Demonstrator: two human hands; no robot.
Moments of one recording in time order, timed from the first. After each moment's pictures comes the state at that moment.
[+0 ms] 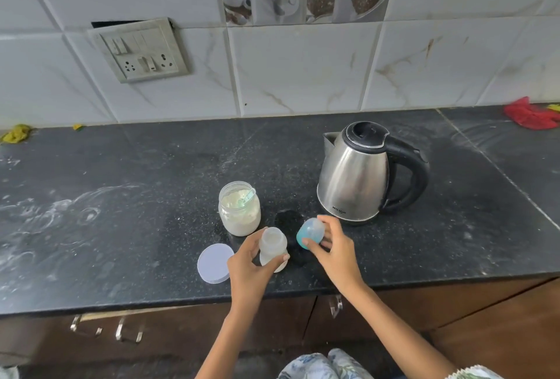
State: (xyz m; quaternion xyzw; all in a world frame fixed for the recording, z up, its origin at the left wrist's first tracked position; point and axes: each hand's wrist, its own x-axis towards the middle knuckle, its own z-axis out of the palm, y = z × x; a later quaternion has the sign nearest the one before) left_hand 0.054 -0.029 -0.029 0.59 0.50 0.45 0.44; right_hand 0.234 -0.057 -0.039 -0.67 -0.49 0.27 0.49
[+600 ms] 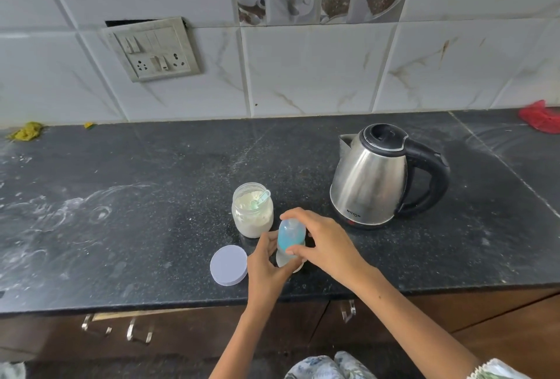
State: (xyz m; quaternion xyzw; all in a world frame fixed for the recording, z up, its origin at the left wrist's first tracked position) left_hand 0.056 -0.022 -0.033 0.61 0.45 0.46 0.46; right_hand 0.194 -0.039 0.041 -0.63 -0.70 0.21 0.27
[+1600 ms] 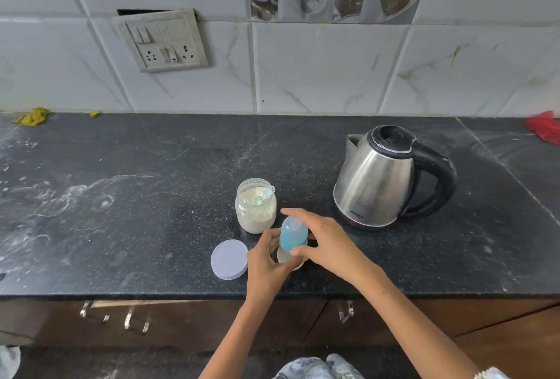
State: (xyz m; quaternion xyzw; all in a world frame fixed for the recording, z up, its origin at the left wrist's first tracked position) left_hand 0.055 -0.018 -0.039 0.61 0.47 0.44 0.47; right_hand 0.199 -0.034 0.041 -0.63 -0.68 0.30 0.22
